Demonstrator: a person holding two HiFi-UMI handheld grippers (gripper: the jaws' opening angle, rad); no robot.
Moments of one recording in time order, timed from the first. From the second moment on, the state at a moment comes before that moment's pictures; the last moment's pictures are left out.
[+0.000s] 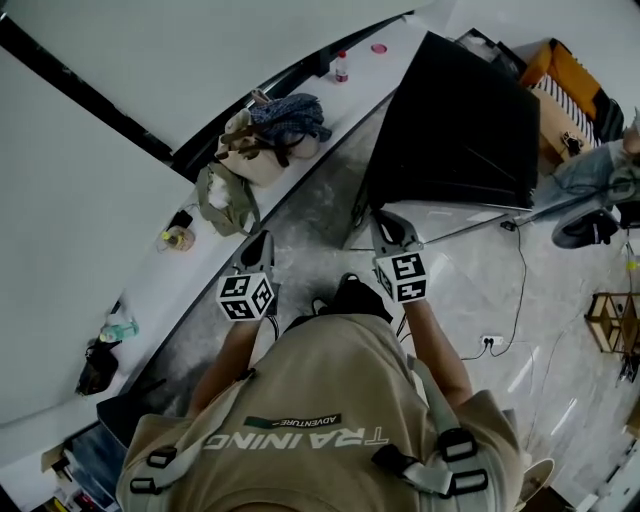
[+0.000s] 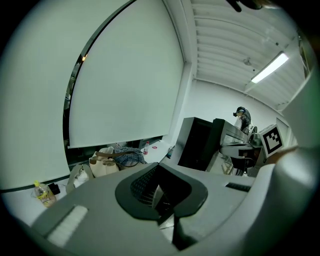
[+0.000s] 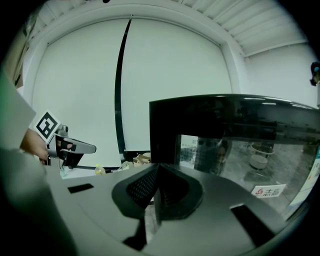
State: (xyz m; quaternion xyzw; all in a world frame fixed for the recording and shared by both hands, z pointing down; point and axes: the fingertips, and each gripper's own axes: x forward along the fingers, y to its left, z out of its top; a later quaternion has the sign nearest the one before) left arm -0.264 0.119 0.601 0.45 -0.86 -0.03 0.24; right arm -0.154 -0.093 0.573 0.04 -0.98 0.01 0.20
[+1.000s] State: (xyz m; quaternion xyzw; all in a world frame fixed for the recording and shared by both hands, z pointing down) left arm -0.320 0.024 0.592 0.50 -0.83 0.04 0.24; right arm -0.199 -0.129 0.577 0.04 -0.98 0.04 0.18
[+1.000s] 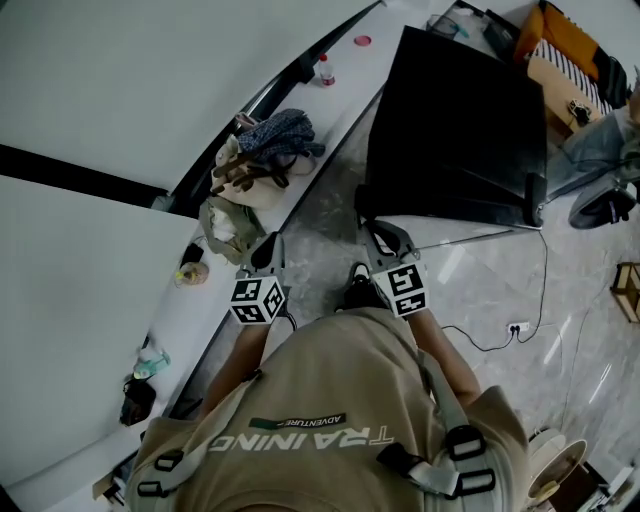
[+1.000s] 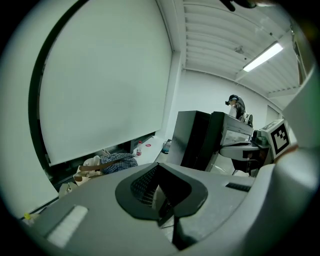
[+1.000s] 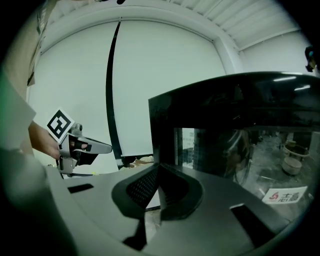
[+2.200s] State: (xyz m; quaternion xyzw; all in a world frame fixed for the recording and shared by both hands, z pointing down) left arm -0.364 -0.075 0.592 0.52 -0.82 0.06 0.24; right arm -0.242 -0.183 0.580 0.03 -0.99 0.06 0.15
